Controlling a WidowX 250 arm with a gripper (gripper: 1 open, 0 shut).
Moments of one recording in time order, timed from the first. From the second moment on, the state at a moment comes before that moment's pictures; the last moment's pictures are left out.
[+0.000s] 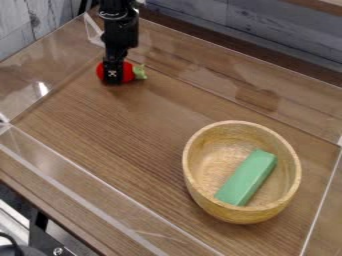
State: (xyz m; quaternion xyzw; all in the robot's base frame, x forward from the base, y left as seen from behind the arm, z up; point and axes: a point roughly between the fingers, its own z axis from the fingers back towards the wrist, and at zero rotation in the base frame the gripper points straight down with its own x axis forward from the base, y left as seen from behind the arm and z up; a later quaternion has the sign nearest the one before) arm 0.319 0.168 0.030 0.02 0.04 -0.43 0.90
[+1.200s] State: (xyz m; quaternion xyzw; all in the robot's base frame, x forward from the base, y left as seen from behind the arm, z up) arm 0.326 0.153 0.029 0.00 0.04 -0.43 0.90
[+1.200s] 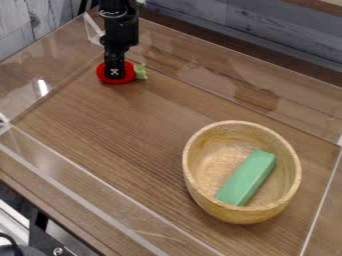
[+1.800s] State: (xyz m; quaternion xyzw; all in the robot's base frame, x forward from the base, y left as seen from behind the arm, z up) arm 0.332 0.131 0.042 0.00 0.05 -0.42 0.91
